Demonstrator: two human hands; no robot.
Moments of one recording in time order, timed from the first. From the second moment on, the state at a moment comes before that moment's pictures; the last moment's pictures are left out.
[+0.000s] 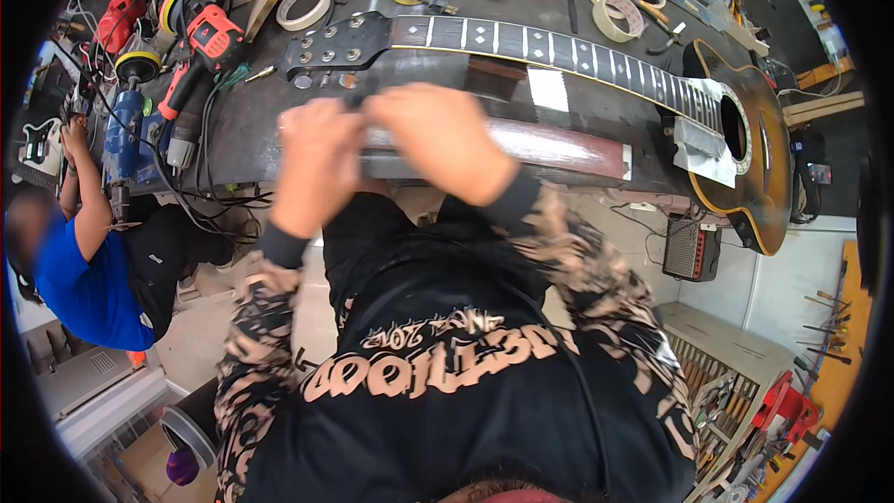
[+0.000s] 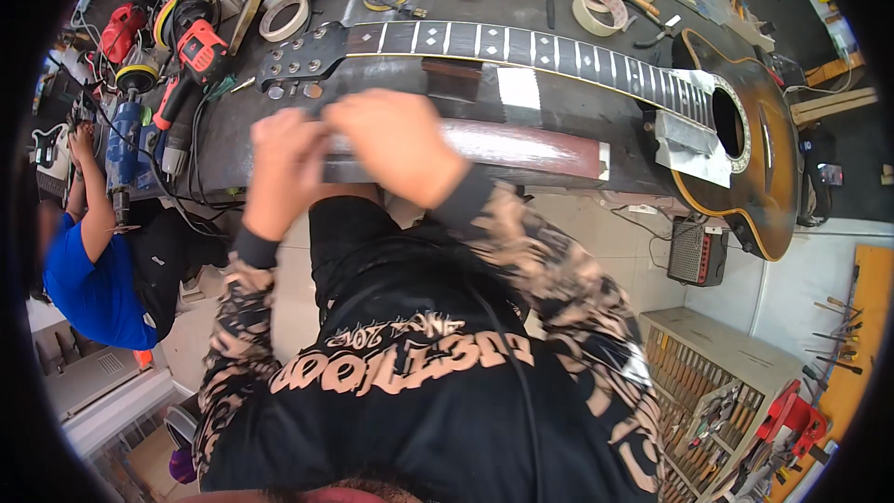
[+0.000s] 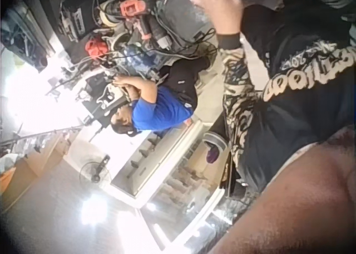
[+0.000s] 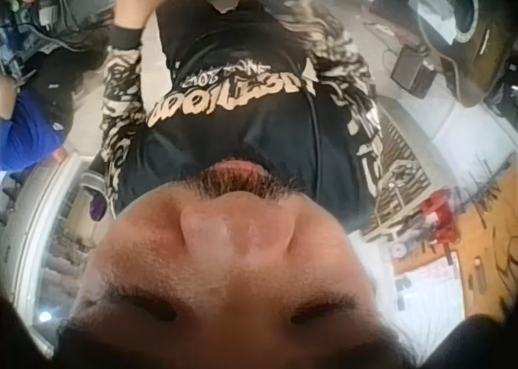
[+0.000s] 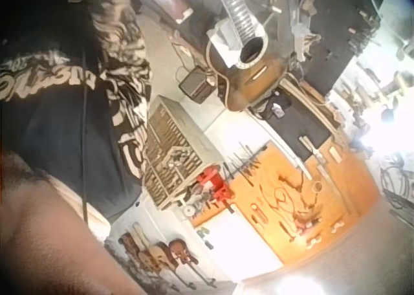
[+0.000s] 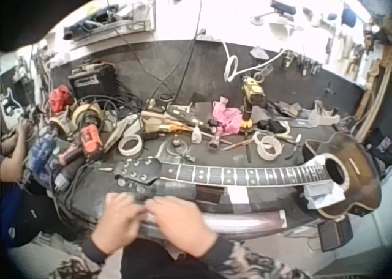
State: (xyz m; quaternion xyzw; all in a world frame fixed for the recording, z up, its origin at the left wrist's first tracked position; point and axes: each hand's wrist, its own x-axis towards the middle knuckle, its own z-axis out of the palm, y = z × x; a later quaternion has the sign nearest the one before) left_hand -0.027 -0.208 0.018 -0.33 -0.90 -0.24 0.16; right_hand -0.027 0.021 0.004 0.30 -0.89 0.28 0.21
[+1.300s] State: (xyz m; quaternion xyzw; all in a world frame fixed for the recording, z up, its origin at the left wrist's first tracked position) left_hand -0.024 -0.147 0.012 -0.38 -0.88 -0.23 0.15; right_hand 0.000 0.080 0.021 0.26 -0.93 0.21 0.18
